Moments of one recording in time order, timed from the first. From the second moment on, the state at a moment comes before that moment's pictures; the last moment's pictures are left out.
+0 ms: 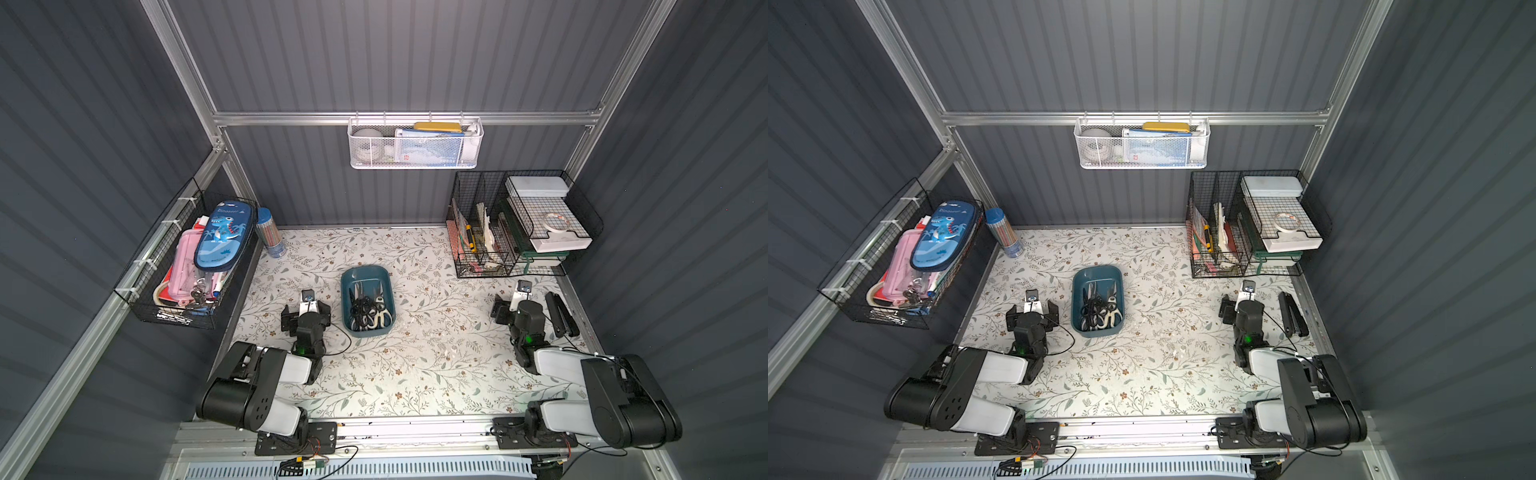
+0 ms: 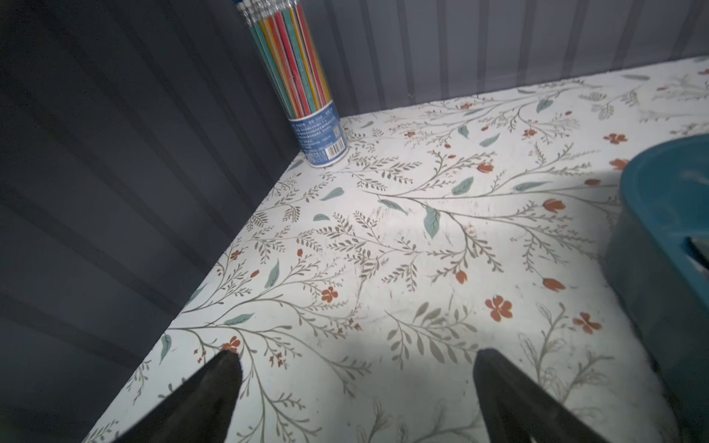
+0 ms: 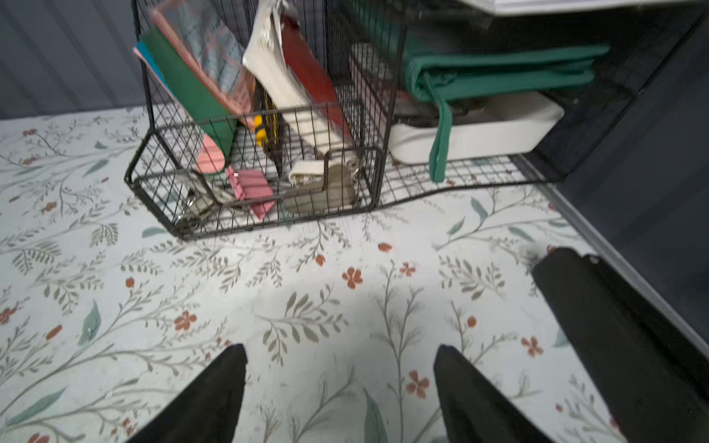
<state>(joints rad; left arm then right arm) -0.24 1.48 0.19 1.01 -0.53 0.14 0.06 1.36 0.25 0.75 0.23 0.10</state>
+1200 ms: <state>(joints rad) -0.14 1.72 0.47 0.77 -0.29 0.03 0.00 1.55 0.38 0.81 0.15 0.11</state>
